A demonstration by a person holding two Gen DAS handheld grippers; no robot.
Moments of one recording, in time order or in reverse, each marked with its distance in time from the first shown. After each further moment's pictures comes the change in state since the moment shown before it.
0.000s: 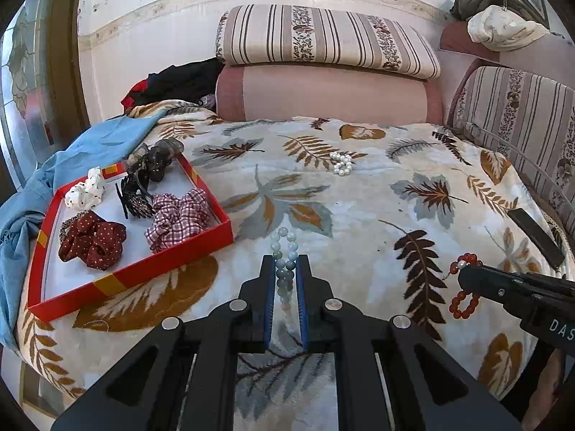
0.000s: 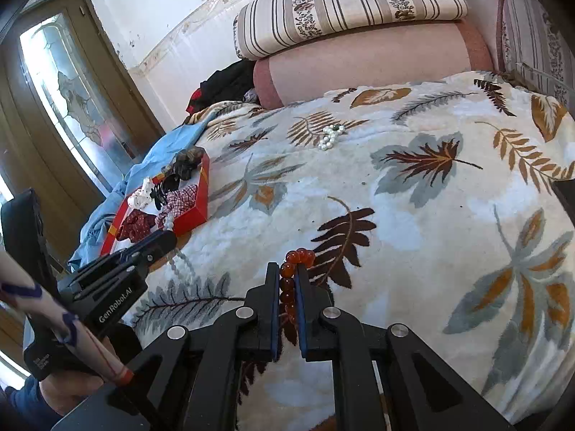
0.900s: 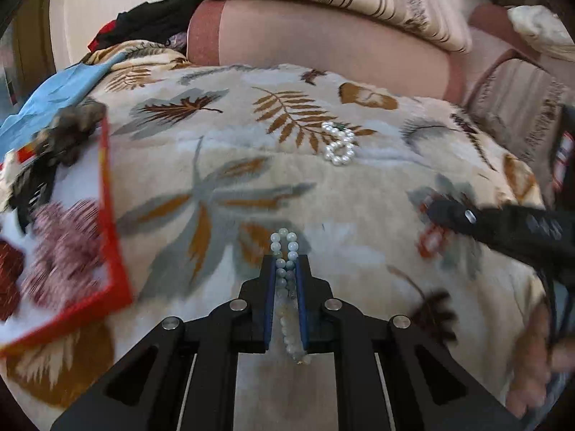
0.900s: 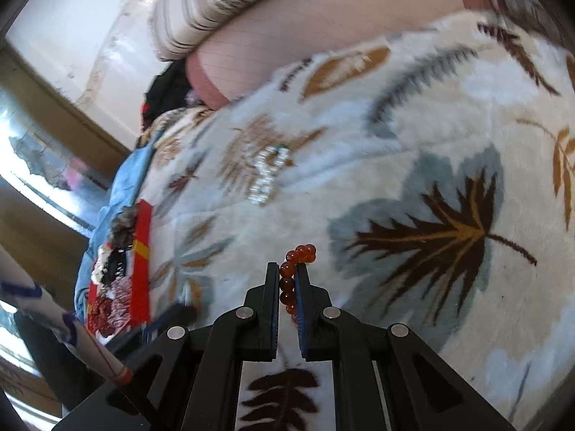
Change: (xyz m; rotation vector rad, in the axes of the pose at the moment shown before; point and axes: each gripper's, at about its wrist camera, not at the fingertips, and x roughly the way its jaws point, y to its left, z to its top) left arm 0.122 -0.021 0.050 -0.100 0.227 -0.098; right arm 0.109 -0.090 0.115 0.217 0.144 0.037
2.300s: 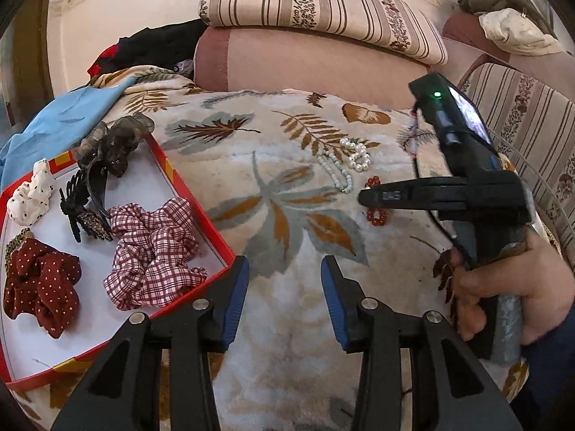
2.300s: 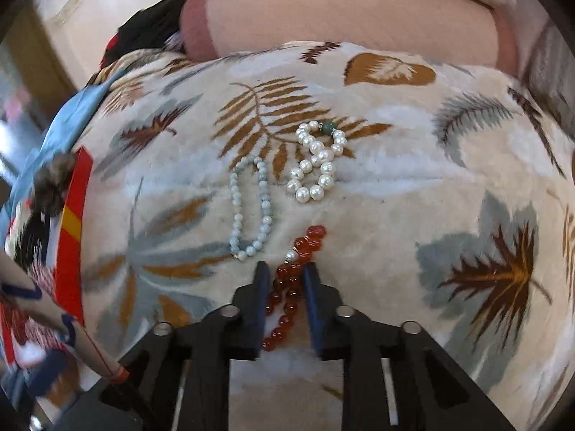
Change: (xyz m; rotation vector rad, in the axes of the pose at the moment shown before) left arm -0.041 0.065 -0.018 0.089 -0.086 -0.052; right arm 0.093 0.078 0.002 -0.214 0.087 -0.359
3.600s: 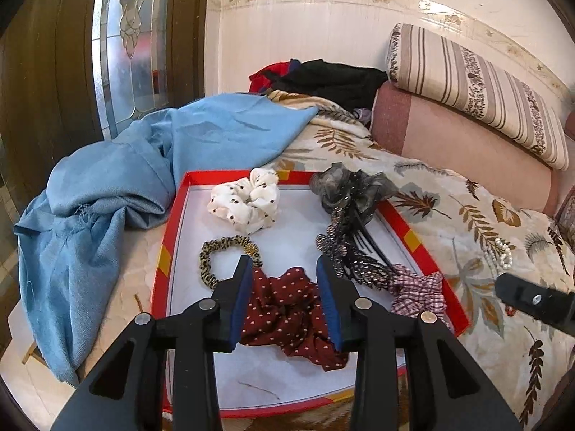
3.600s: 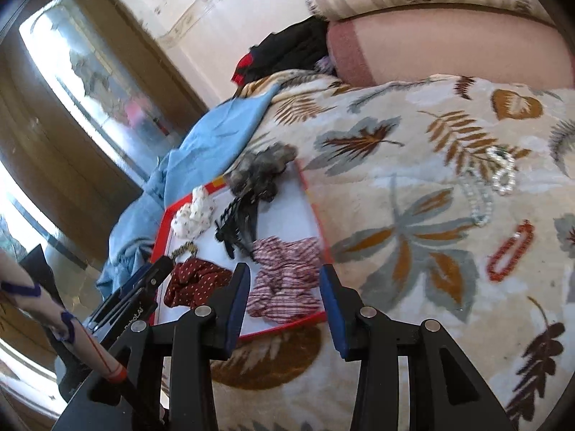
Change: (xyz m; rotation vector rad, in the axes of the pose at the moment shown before) left arm -0.081 0.150 -0.001 -0.327 -0.181 0.430; right arm -0.088 0.120 -0.039 -0.025 -0.123 0.460
